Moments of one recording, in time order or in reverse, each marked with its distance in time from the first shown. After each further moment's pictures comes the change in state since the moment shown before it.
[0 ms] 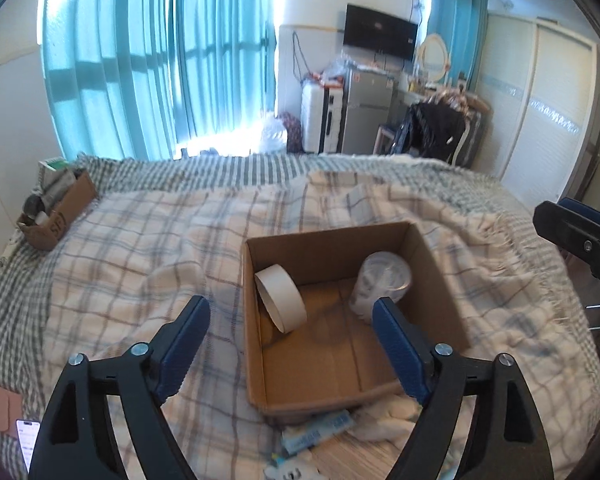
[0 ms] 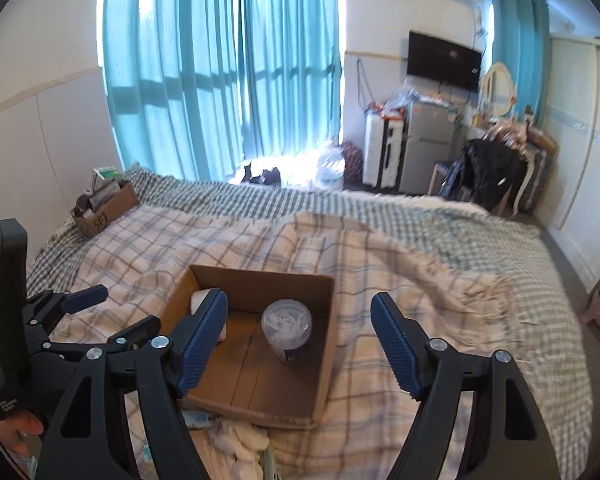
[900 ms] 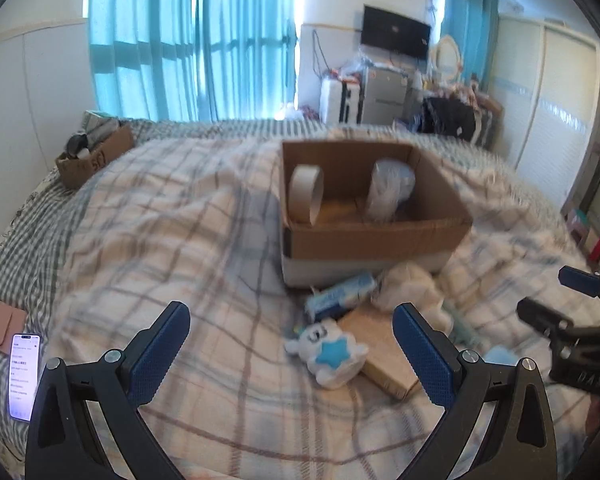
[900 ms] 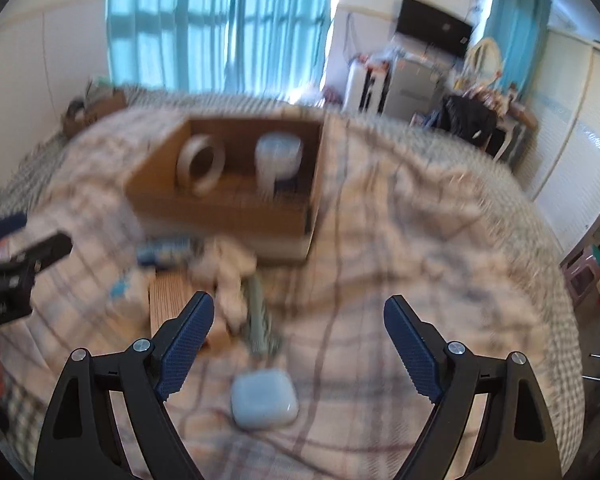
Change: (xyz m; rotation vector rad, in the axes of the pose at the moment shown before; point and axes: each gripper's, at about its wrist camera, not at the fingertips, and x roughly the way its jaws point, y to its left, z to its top) left arm -0.040 0.006 -0.144 -0.026 0.015 0.055; right arm -0.026 0.025 -0.169 -0.066 0.212 -0.106
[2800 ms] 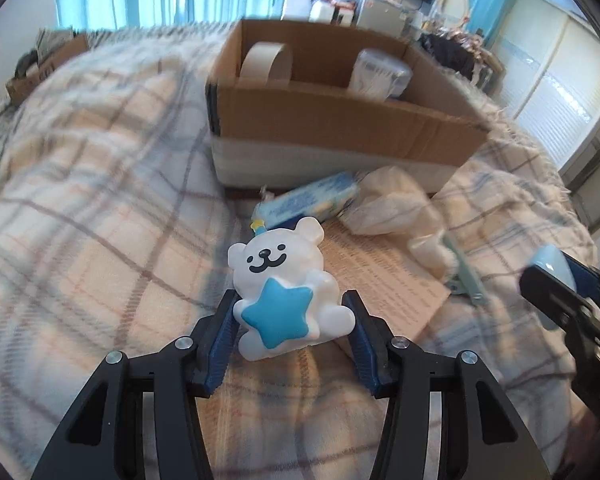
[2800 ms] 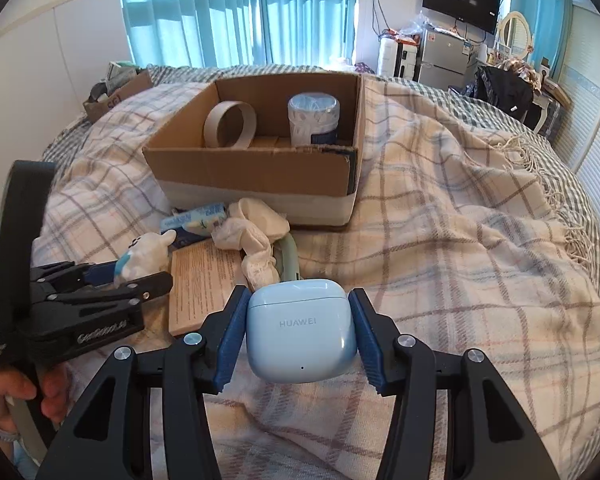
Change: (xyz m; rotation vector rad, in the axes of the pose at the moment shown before) left arm 0.053 -0.031 -0.032 -0.072 0.257 -0.112; right arm 0.030 0.001 -0.021 0.019 0.042 0.145
